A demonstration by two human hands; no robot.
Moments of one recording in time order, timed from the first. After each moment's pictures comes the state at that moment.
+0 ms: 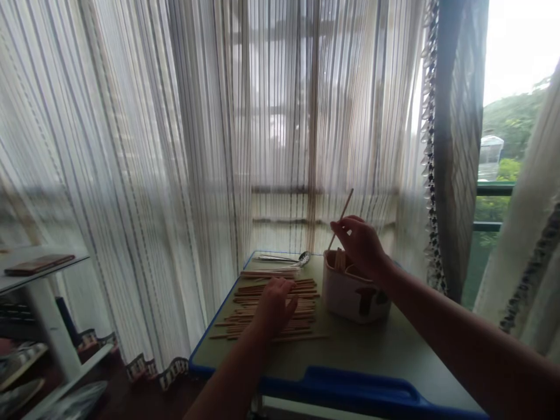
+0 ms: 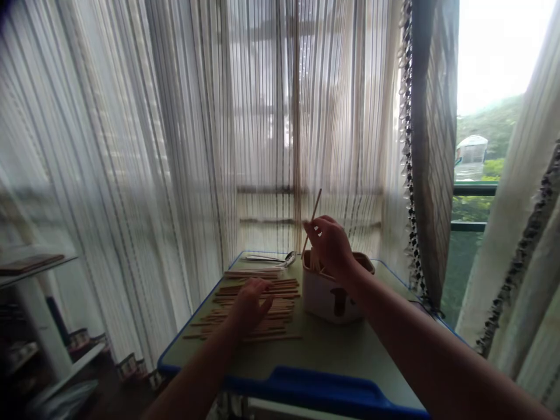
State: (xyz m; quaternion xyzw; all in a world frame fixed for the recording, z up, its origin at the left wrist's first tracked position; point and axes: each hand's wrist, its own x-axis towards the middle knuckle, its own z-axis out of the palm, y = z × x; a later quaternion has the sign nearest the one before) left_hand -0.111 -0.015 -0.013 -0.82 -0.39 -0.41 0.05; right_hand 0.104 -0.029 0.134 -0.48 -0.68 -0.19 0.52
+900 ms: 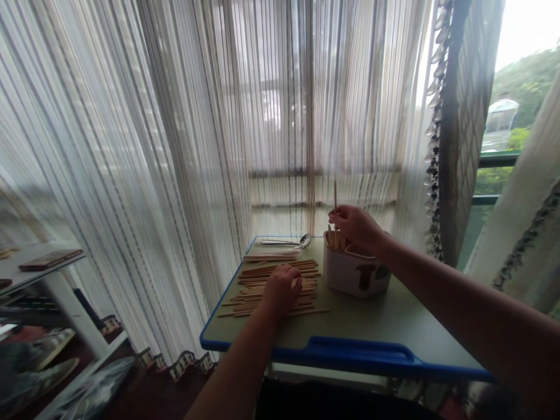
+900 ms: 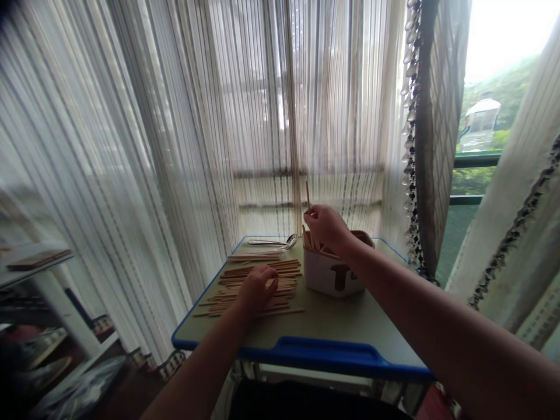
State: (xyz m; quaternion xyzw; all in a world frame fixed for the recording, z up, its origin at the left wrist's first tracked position) left_hand -0.104 -0.019 -0.021 -0.84 -0.39 -0.39 0.04; right_hand 0.104 -0.030 0.130 -0.59 -0.68 -0.02 0.44
